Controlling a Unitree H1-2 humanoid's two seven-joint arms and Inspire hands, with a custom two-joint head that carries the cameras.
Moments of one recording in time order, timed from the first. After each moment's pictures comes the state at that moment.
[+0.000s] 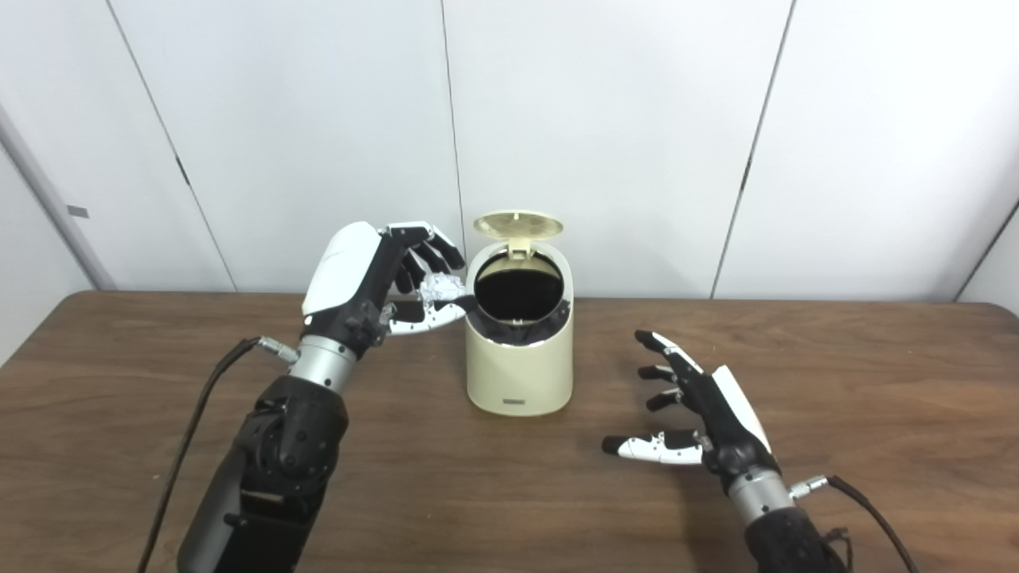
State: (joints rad) left arm -0.48 0.12 -0.17 -0.14 0.72 0.17 -0.04; right arm -0.23 -0.23 0.06 -0.02 -0.29 0.08 0.10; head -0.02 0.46
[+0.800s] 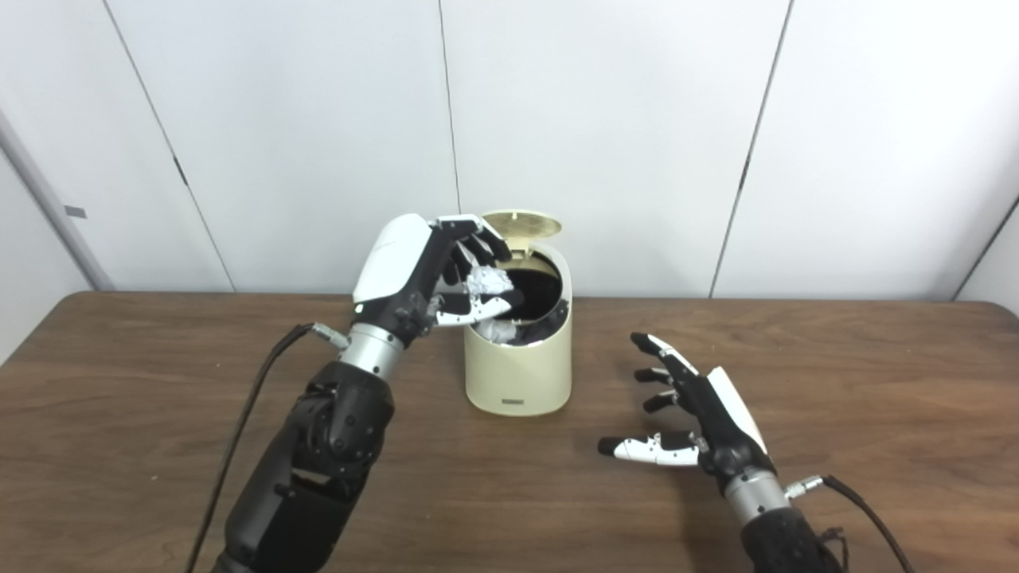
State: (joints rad) left arm -0.57 0.08 -0.24 0.01 0.71 0.10 0.03; right arm -0.23 -0.23 0.07 -0.02 -0.30 0.08 0.10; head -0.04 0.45
